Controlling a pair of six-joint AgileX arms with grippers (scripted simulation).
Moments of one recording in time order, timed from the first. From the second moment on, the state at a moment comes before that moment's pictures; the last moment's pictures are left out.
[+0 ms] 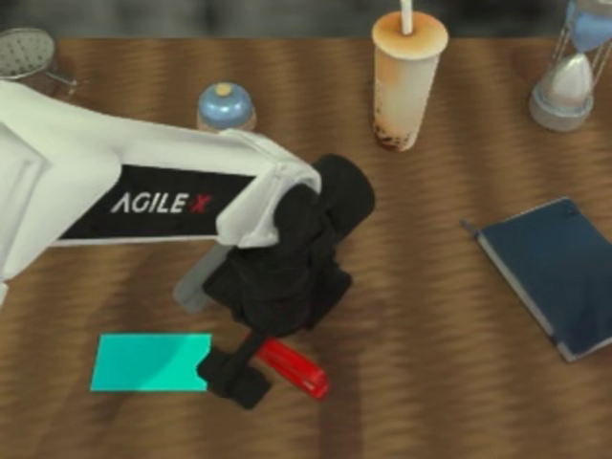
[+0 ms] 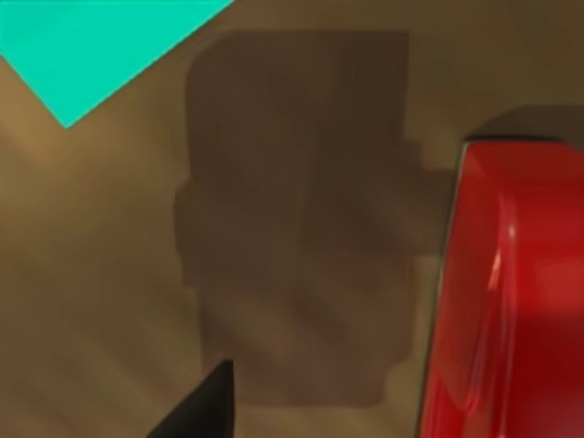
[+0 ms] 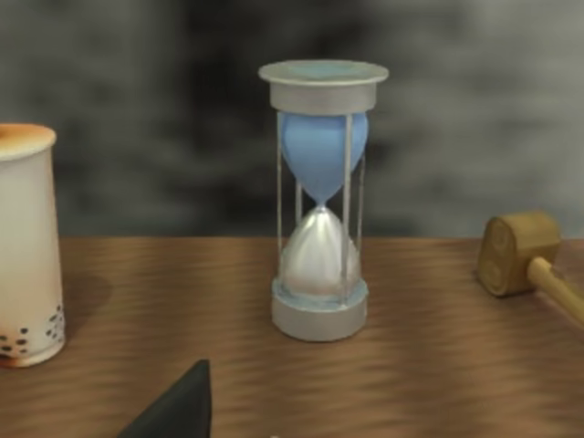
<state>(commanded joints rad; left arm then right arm) -0.76 2.02 1.26 -0.82 0.00 -1.69 0.00 0.00 0.00 0.00 0.00 0.00</state>
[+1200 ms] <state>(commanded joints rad) -0.76 2.02 1.27 -0.82 0.00 -1.69 0.00 0.00 0.00 0.00 0.00 0.00</state>
